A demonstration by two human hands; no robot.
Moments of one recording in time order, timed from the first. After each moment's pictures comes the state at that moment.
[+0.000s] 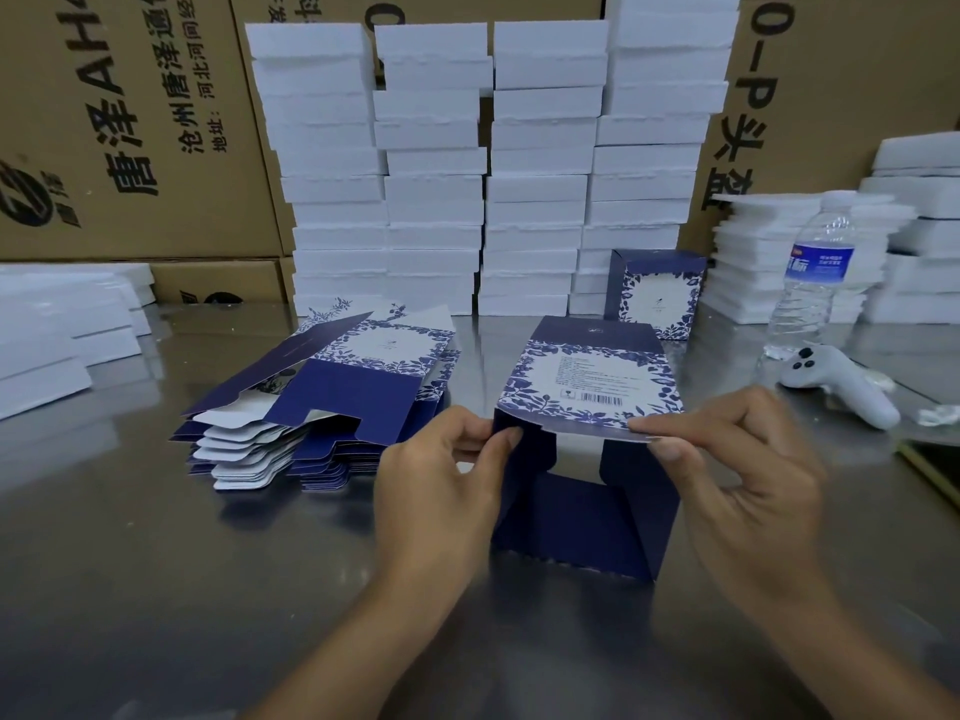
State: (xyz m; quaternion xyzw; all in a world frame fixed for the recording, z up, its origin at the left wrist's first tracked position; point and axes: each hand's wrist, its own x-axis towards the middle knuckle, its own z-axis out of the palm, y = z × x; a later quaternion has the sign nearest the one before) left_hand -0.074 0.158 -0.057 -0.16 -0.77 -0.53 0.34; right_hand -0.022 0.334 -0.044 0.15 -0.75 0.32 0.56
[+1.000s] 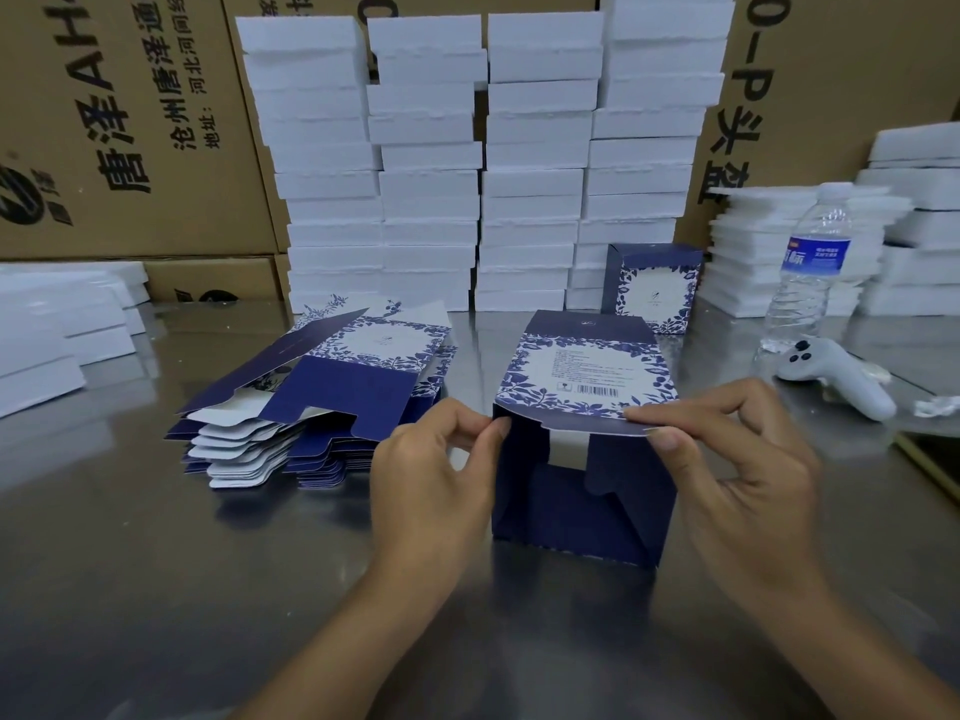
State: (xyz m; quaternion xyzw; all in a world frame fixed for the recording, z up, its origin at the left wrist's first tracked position) left_hand -0.075 0.155 -0.057 -0.17 -0.76 -0.51 0.35; right_hand -0.021 0.334 -0.045 0.13 -0.76 0.33 0.55
